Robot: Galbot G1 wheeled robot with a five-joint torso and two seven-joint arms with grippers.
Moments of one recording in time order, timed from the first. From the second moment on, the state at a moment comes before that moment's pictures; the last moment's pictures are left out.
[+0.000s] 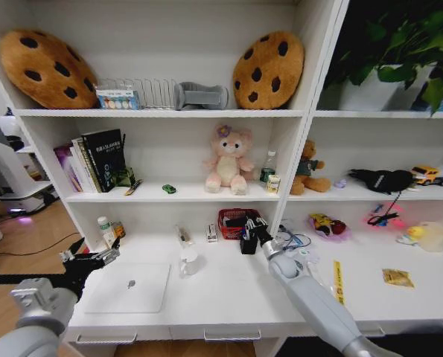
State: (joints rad) left arm 1.80 -0.97 -0.99 -2.50 -0.75 0.37 -0.33; right arm -0.82 1.04 0.03 1.38 0.55 0.34 0.08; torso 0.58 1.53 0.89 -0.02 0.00
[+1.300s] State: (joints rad) left arm 1.80 -0.97 -0.99 -2.50 -0.75 0.37 -0.34; right arm -1.78 1.02 0.66 2.15 0.50 0.11 0.23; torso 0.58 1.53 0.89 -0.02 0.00
